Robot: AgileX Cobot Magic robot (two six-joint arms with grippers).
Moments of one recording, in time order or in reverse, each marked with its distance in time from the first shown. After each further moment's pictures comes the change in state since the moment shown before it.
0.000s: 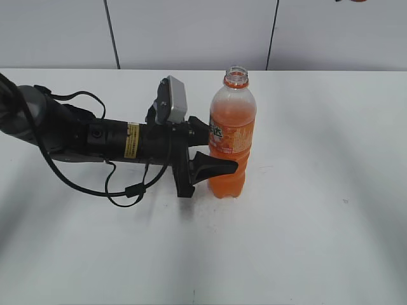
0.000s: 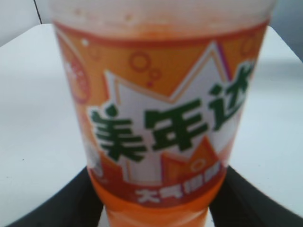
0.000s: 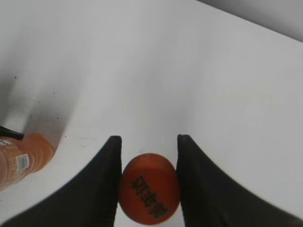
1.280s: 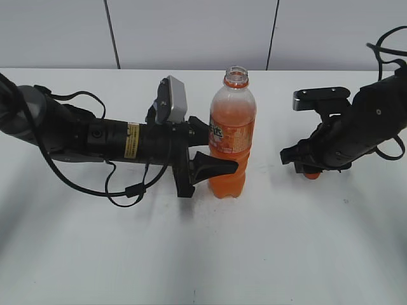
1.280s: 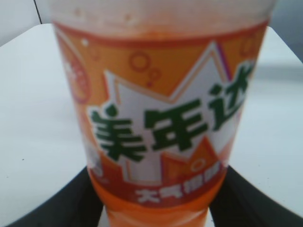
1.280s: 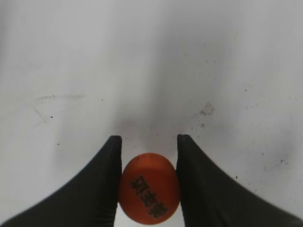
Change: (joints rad) left arm 0.000 0.000 0.000 0.000 -0.001 0.000; right arm -0.058 0.160 0.902 0.015 -0.965 0.276
